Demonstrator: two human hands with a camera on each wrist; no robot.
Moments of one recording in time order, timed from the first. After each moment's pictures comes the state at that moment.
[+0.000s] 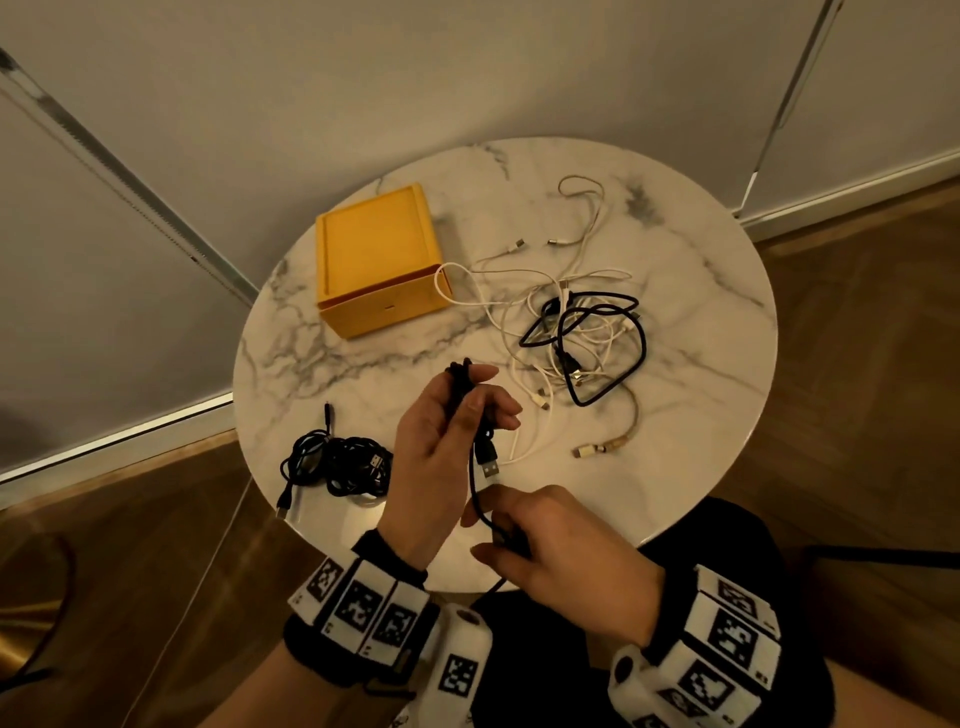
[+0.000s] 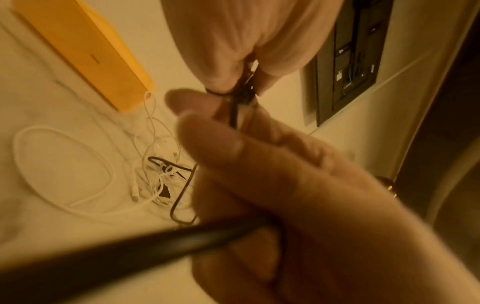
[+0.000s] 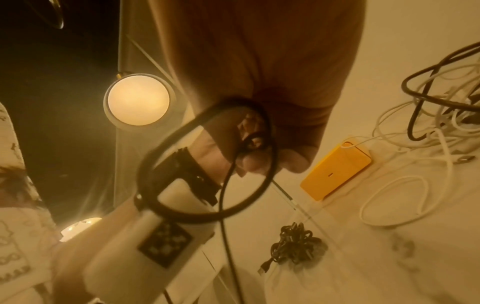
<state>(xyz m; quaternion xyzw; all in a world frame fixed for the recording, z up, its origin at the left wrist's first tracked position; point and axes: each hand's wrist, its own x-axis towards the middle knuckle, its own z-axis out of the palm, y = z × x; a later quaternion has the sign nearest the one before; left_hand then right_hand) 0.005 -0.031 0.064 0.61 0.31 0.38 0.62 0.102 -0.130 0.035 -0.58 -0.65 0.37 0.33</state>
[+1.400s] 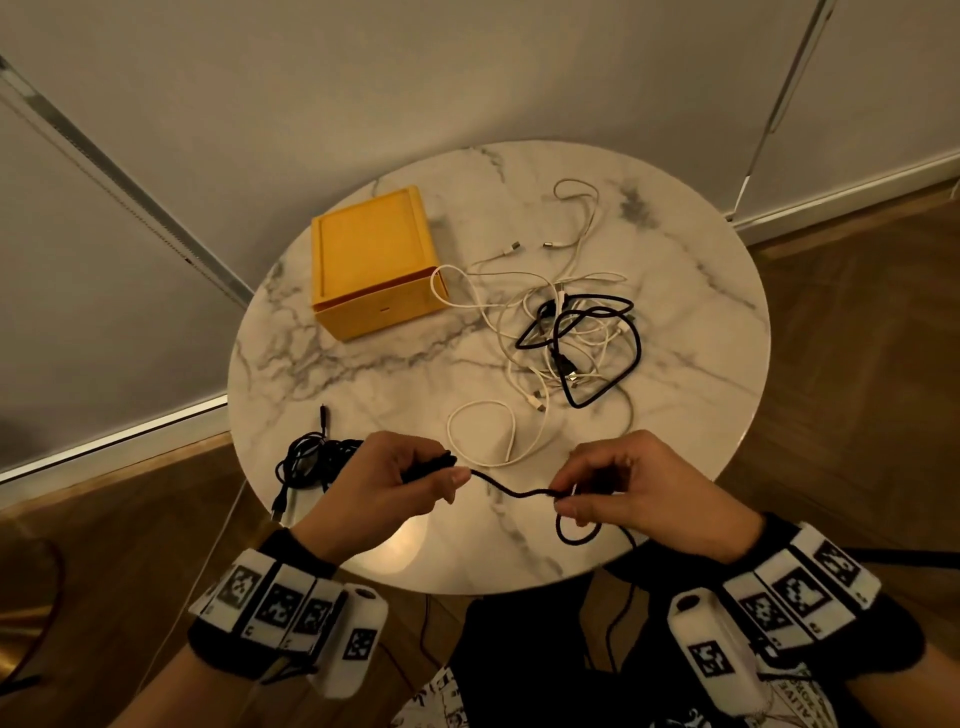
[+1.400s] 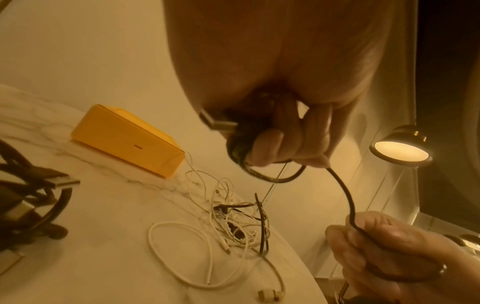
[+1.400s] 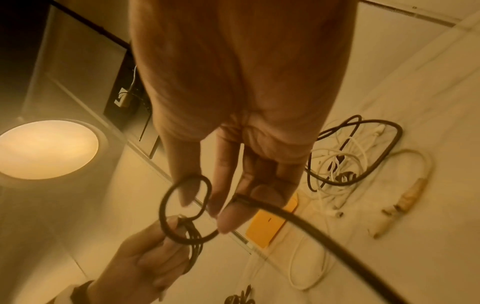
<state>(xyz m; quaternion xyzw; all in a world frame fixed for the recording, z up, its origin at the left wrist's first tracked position) -0.052 0.000 0.064 0.77 0.32 0.11 0.54 0.180 -0.138 0.019 -0.54 -0.48 0.53 0.44</state>
